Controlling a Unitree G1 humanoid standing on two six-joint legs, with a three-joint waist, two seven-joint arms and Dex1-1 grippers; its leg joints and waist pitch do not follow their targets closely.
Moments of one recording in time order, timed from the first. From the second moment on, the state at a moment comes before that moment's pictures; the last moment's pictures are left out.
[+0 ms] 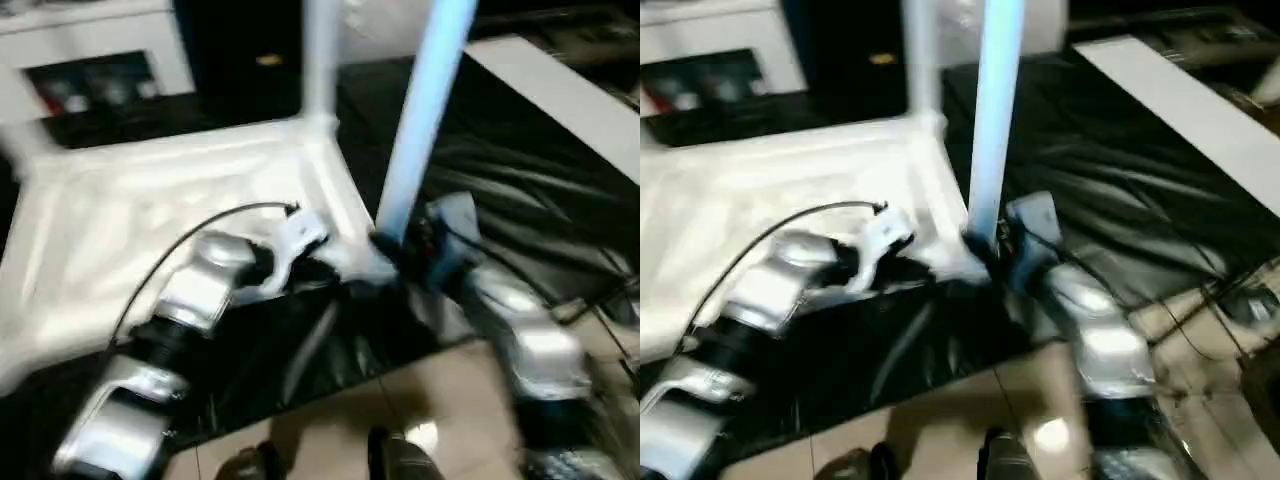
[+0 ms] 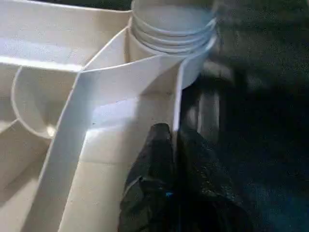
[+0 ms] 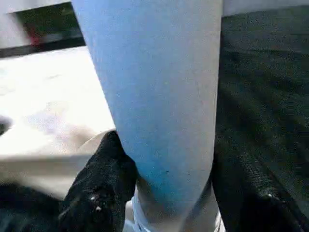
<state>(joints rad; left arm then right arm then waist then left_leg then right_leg) -0.65 0.14 -0.21 0.42 0.08 0.49 -0.83 -0.40 -0.05 -0.04 0.09 0.14 0.45 0.33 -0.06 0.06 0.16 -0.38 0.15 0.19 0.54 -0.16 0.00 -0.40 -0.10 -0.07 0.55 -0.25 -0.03</state>
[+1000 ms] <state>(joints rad) -0.63 0.37 -0.32 0.38 0.01 0.18 -1.23 -0.34 -0.49 0.02 0.09 0.29 0.26 1.08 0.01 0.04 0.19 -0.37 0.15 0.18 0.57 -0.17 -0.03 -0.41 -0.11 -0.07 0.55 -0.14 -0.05</state>
